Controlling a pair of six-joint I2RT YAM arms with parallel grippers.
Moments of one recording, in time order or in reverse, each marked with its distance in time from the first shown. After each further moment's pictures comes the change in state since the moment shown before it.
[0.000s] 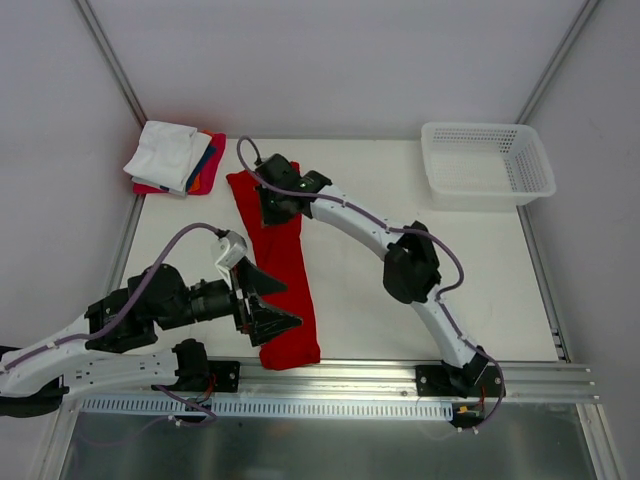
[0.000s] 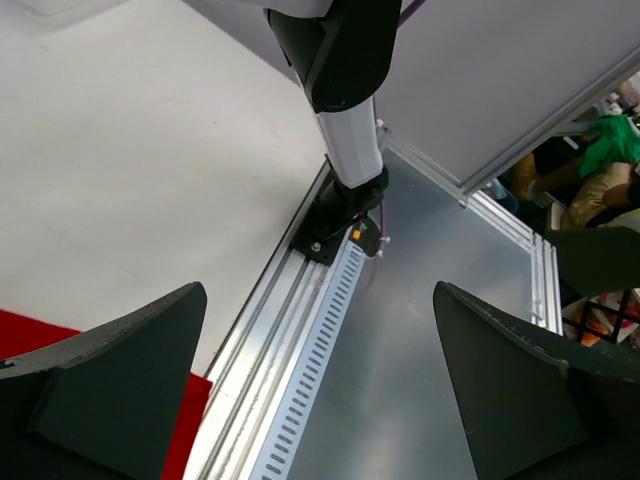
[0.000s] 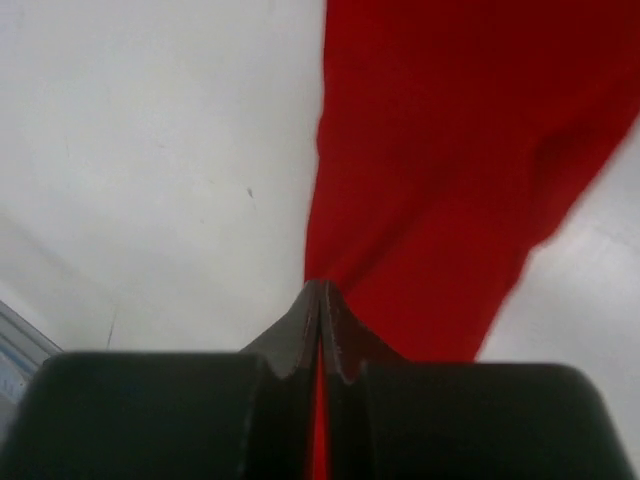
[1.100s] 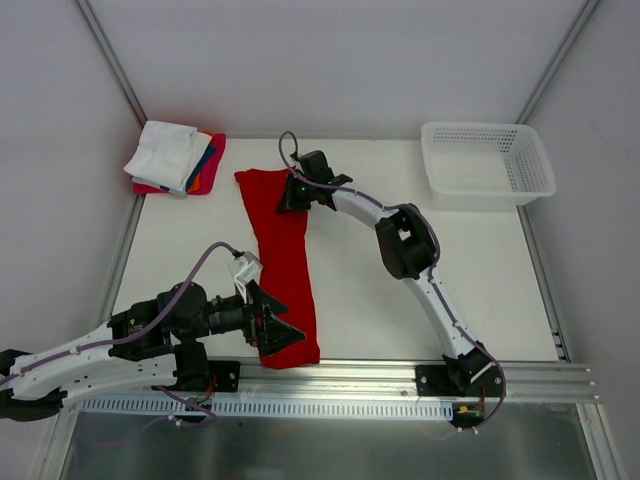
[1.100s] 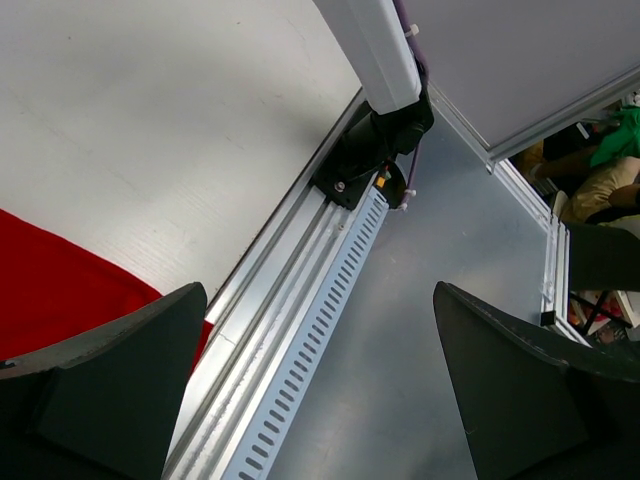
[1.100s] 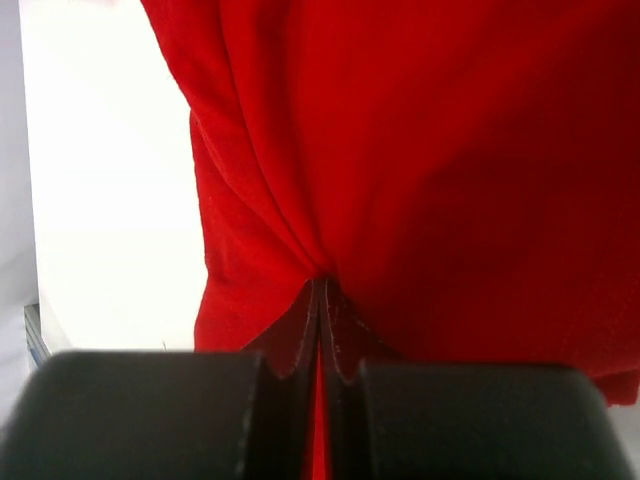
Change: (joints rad) left arm 0.000 -0.105 -0.281 0.038 -0.017 -0.129; right arm -0.242 0.349 0.027 0.478 -0.397 0.078
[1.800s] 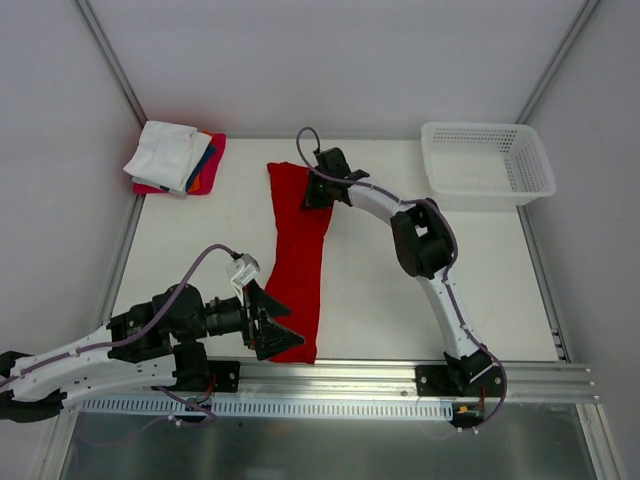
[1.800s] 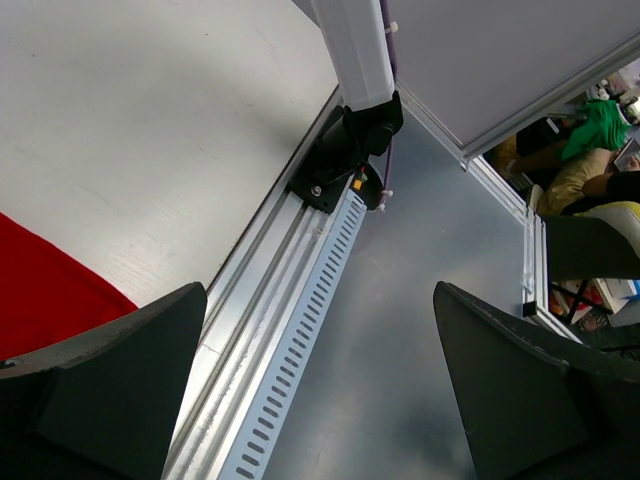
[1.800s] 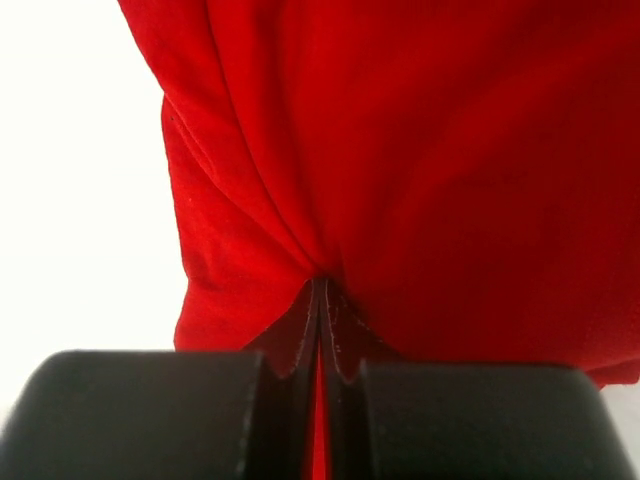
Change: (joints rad) left arm 0.000 -0.018 -0.016 0.048 0.048 0.007; right arm -0.057 -0.148 -0.195 -0.040 0.174 -0.029
